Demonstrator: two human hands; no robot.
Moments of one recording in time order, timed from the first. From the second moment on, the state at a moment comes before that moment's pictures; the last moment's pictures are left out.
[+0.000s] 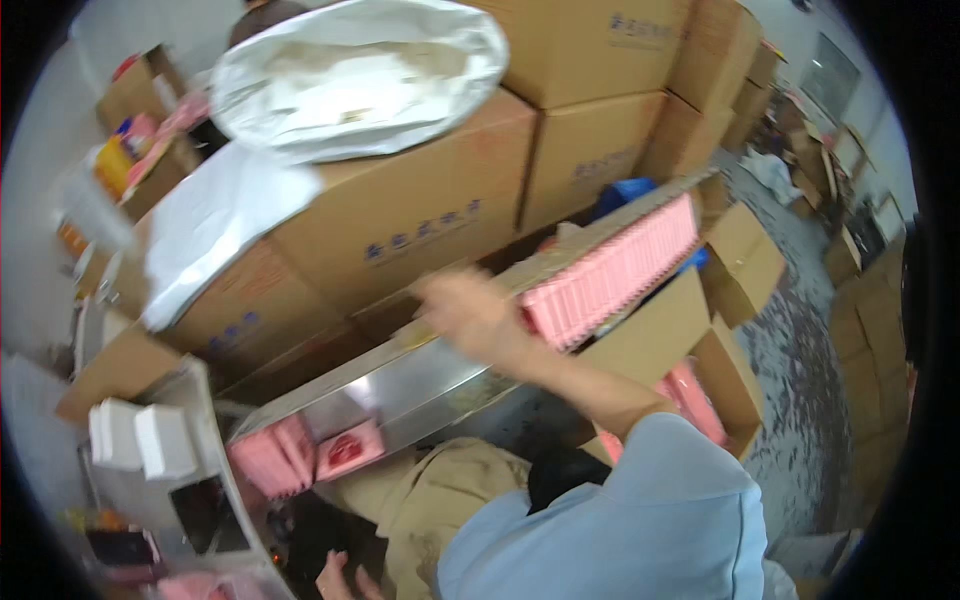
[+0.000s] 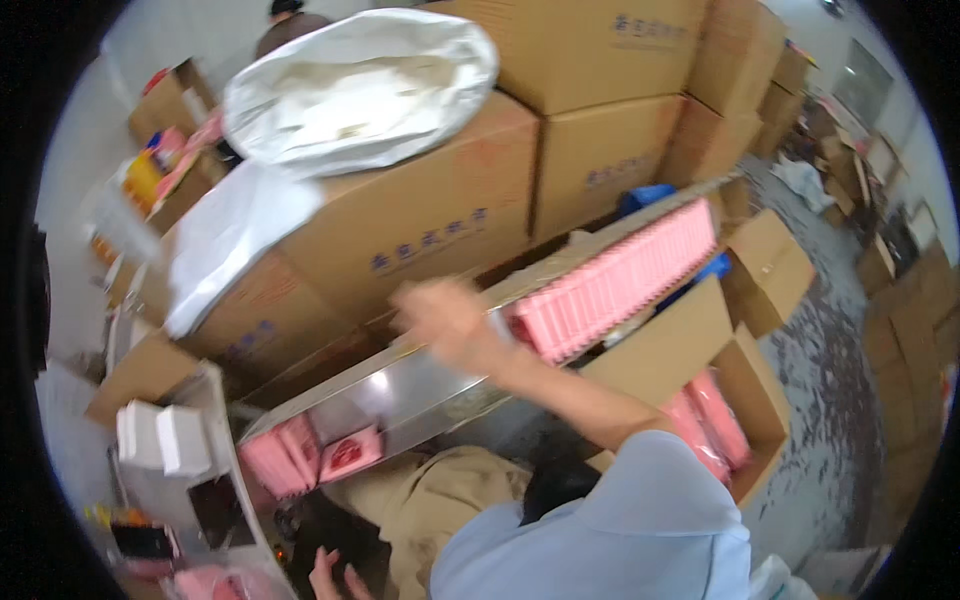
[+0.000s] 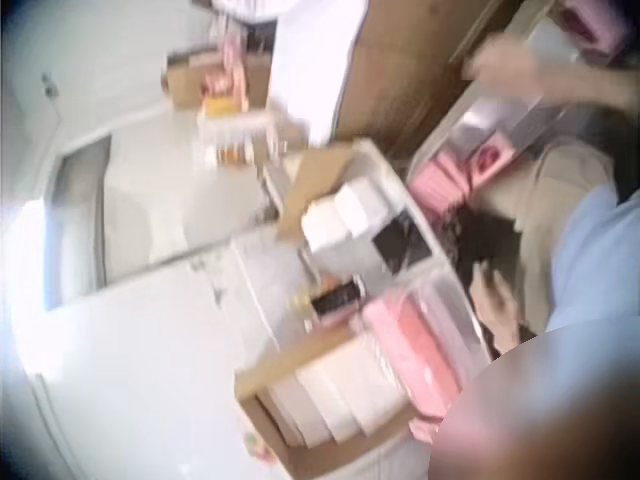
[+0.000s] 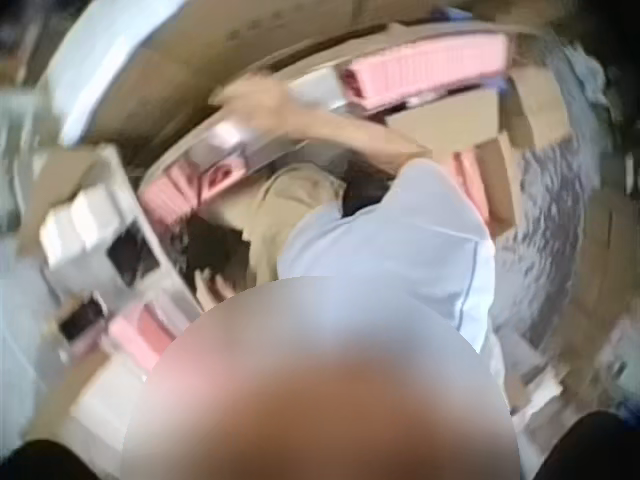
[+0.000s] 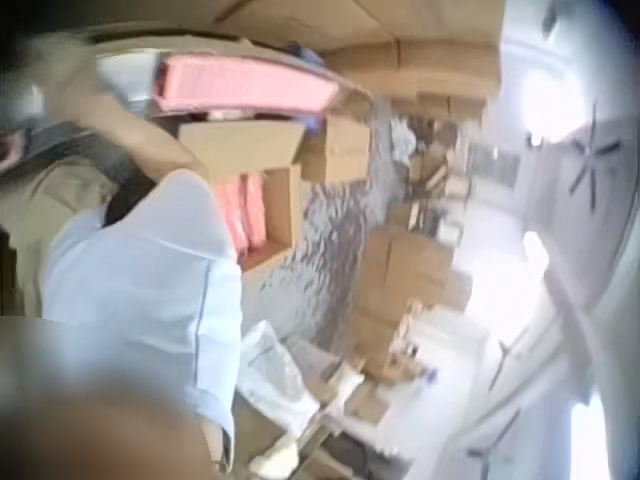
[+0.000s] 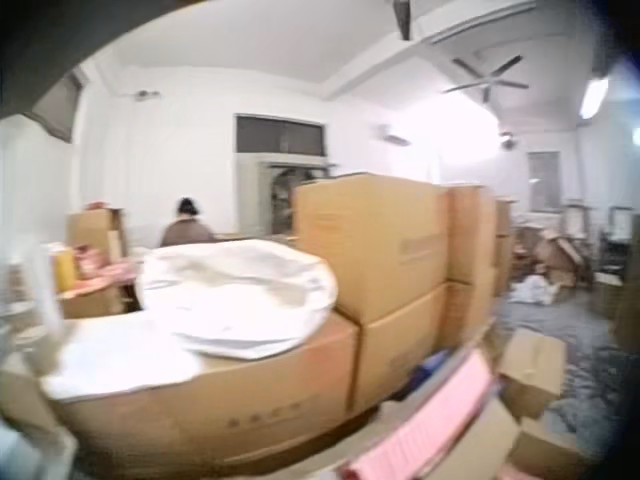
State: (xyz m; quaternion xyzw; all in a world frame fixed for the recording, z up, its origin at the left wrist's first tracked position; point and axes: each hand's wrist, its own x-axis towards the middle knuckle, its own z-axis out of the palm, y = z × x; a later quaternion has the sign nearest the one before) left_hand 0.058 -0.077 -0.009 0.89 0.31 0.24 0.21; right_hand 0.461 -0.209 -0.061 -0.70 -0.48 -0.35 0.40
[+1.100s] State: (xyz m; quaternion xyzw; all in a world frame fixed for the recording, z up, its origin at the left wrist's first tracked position) left_hand 0.229 -0.021 -0.118 0.90 0.18 0.34 0.21; right_hand 0.504 -0.430 -0.149 -0.93 -0.04 -0.06 0.37
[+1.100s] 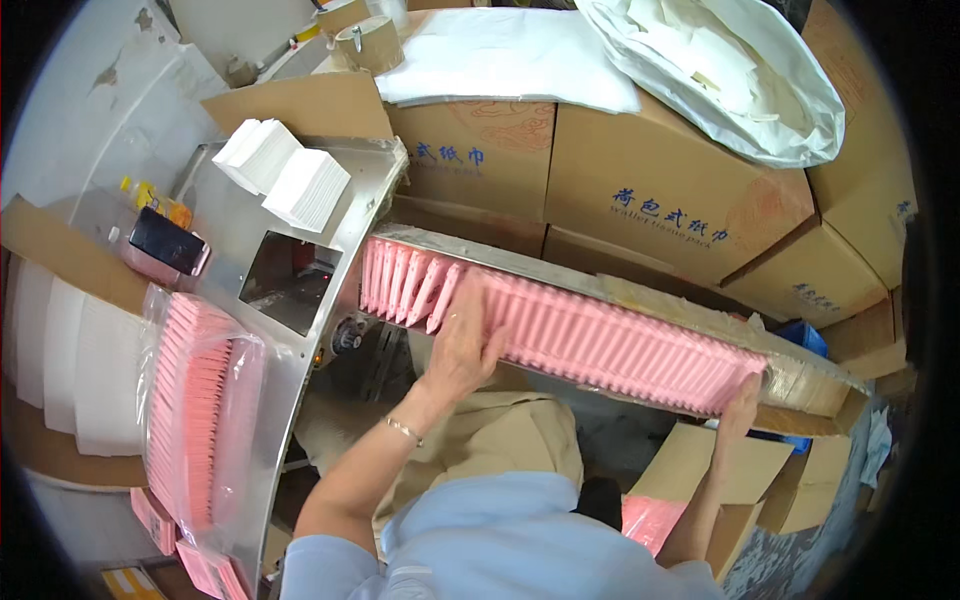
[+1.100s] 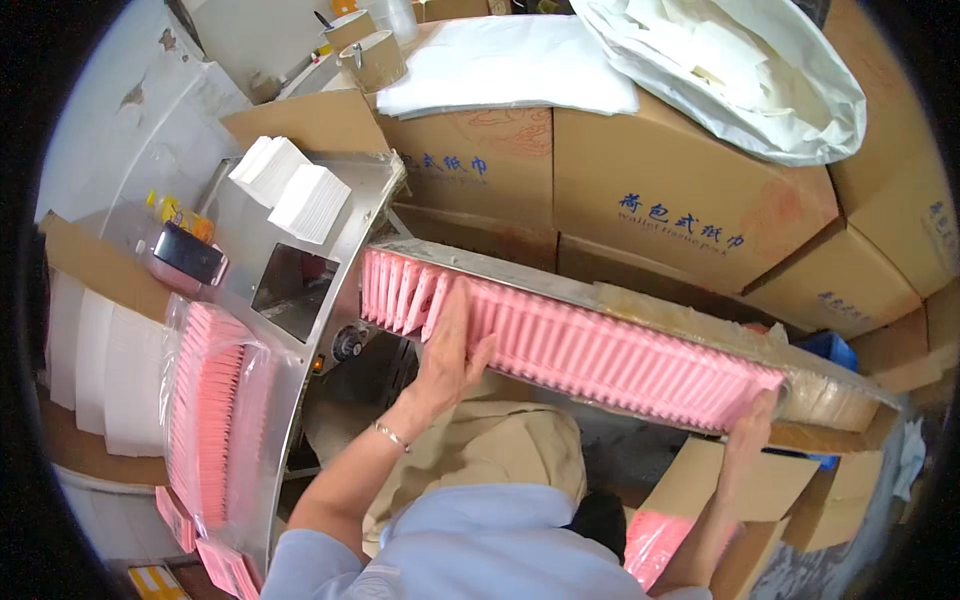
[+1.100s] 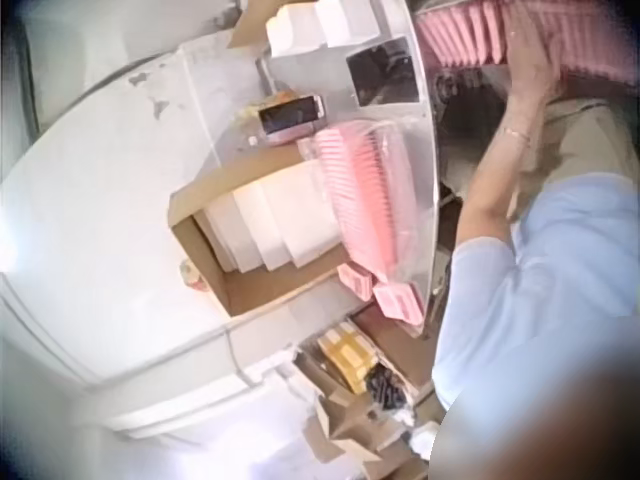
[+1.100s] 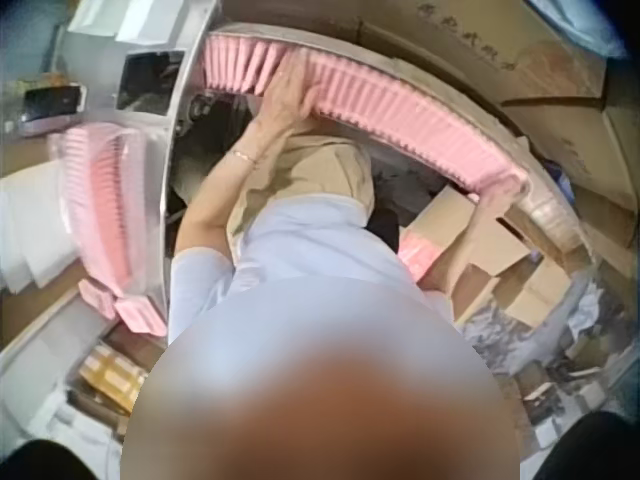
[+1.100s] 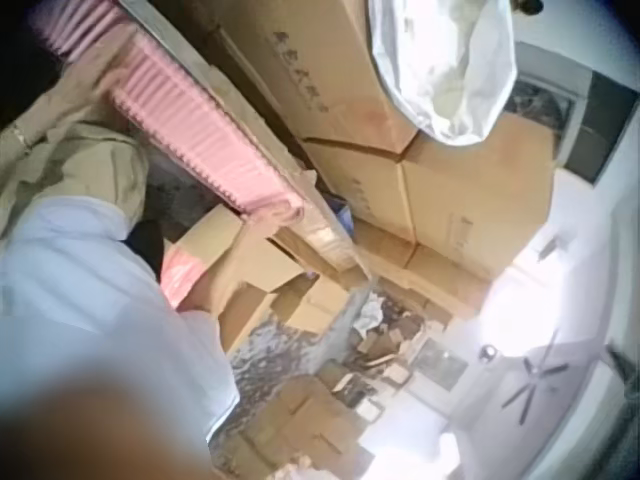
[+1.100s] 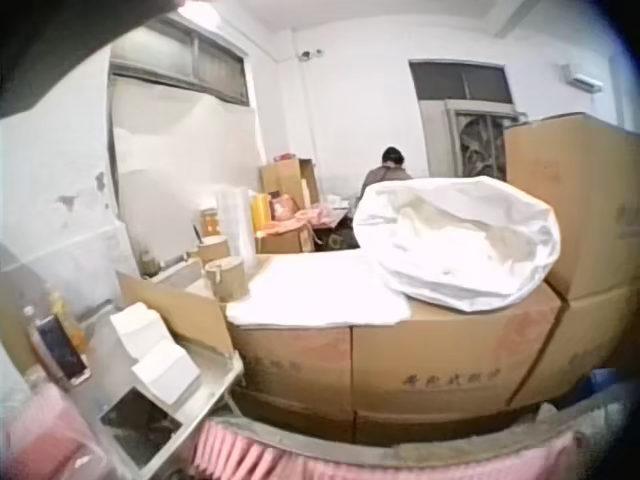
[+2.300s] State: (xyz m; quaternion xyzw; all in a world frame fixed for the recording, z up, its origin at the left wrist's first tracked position) left_hand 0.246 -0.007 -0.114 0.82 0.34 0.26 0.39; right_hand 0.302 -0.168 -0.107 -0.86 -0.38 -0.16 0.29
